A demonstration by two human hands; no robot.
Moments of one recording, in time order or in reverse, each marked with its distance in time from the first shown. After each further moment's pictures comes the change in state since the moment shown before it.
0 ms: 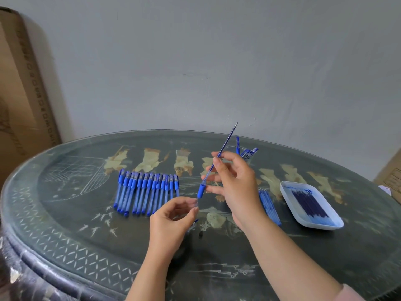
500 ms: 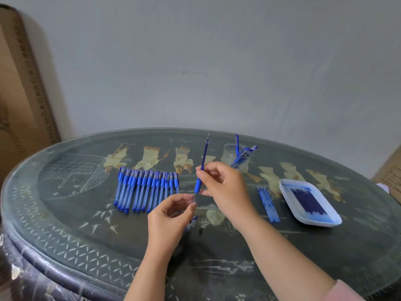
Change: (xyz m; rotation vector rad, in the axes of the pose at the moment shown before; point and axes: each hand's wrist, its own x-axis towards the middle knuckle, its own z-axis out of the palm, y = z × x) left_hand -0.002 0.001 -0.001 0.004 0.042 0.009; right_hand -0.001 0.019 0.002 -0.268 -0.119 -0.024
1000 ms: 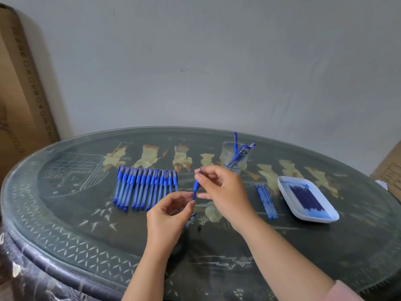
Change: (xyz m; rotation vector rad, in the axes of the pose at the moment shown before) left_hand -0.003 0.004 0.000 0.042 -0.013 0.014; right_hand -0.010 0.001 -0.004 -0.006 -0.040 0.056
